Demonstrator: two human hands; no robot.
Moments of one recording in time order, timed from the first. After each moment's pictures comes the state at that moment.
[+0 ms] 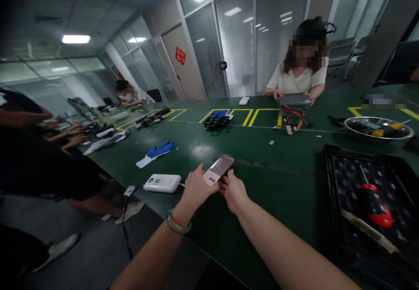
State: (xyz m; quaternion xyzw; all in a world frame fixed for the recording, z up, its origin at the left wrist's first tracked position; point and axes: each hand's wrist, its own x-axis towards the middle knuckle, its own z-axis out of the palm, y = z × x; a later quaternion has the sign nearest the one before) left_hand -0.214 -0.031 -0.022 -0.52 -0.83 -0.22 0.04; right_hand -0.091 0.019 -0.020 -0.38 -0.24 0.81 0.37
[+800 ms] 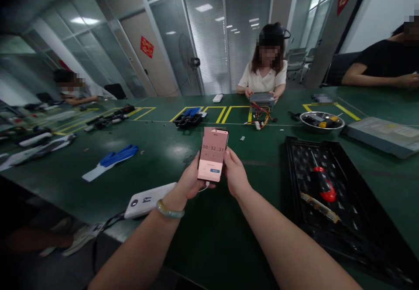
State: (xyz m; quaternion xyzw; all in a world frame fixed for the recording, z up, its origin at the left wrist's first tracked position) left_hand -0.149 0.042 -0.005 -0.30 -0.50 -0.52 -0.63; right_hand -0.018 0.072 -0.009 -0.24 -0.38 0.69 0.56
